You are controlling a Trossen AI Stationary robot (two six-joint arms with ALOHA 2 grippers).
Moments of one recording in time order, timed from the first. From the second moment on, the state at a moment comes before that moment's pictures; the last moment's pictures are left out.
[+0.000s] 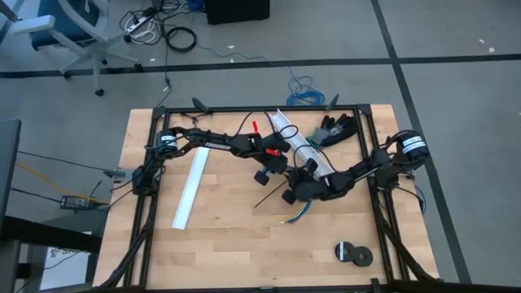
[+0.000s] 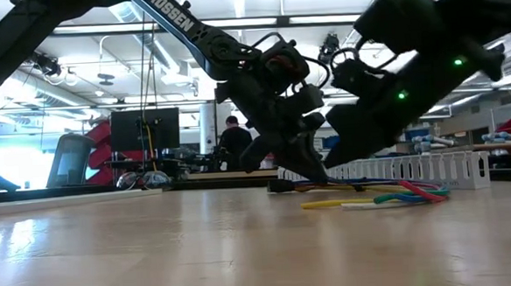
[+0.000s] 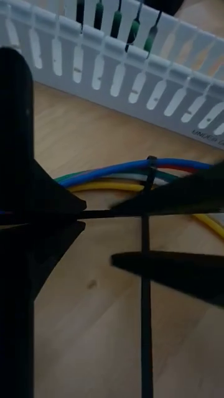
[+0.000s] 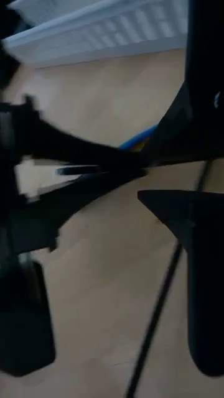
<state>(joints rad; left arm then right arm) 0.21 2.17 1.49 -0.21 0.21 0.88 0.23 1.69 0.62 0.31 0.78 0.47</state>
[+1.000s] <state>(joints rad) 0.25 2.10 1.49 -0.27 0.35 0.83 0.15 1.69 0.62 0.32 0.62 0.34</state>
